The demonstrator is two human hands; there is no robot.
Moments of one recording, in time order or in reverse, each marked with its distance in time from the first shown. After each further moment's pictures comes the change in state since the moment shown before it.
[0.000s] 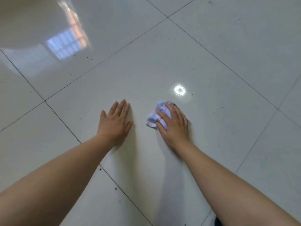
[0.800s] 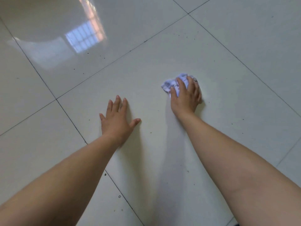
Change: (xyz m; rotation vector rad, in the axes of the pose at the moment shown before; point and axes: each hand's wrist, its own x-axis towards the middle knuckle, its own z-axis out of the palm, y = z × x) left_hand 0.015 -0.004 -0.010 -0.211 0.019 -0.337; right_hand 0.125 -0.009 0.003 0.052 0.141 0.256
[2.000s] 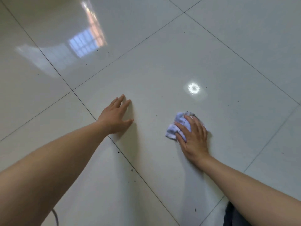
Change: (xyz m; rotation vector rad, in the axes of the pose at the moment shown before) left_hand -0.026 -0.057 -0.017 0.105 -0.132 0.317; right_hand -0.181 0.065 -0.040 -0.030 -0.178 -0.311
